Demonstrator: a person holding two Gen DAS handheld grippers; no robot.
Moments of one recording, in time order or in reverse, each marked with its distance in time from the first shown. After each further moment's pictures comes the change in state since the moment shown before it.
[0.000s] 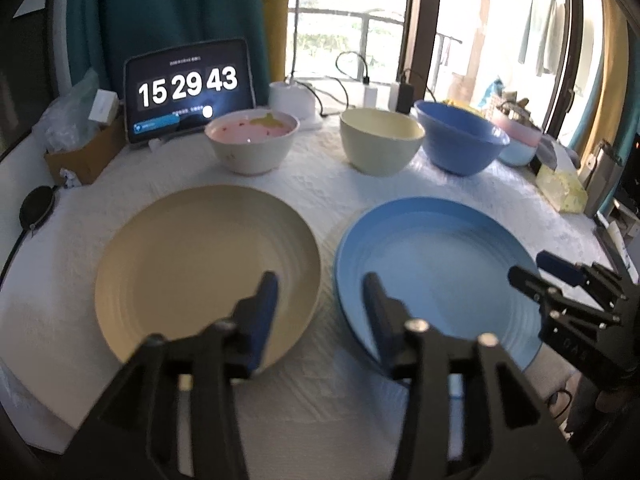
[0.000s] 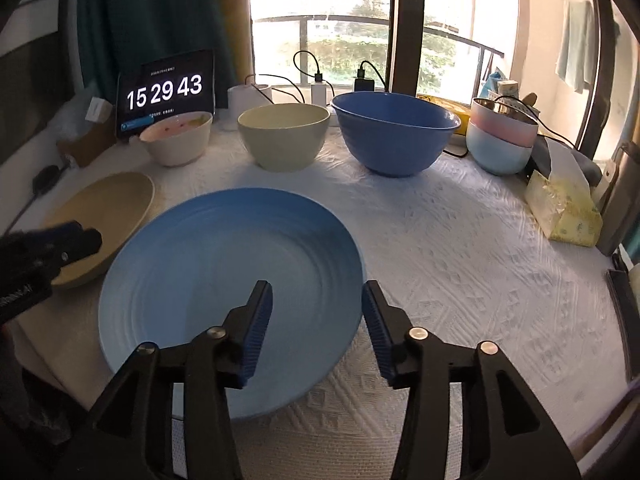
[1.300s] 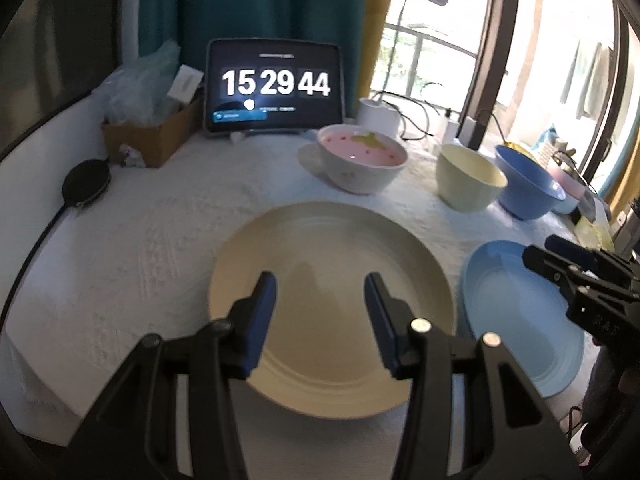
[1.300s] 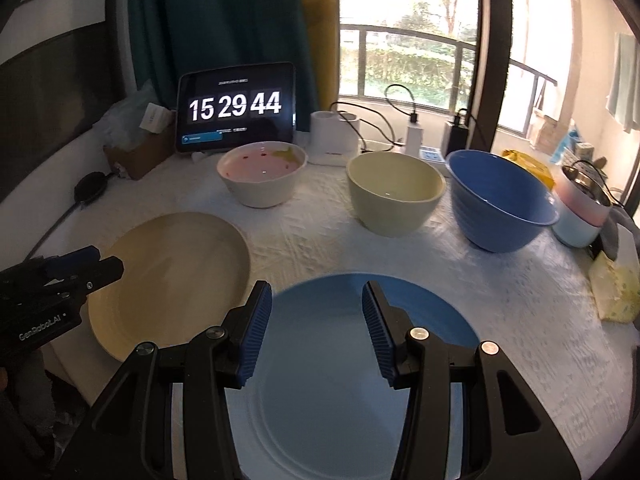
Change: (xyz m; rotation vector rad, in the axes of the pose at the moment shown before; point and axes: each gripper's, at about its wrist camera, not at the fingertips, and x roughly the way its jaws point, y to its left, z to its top) left arm -0.008 0.109 0.010 -0.146 -0.017 0.088; right arm 0.015 0.091 0.070 -0.113 -0.022 0.157
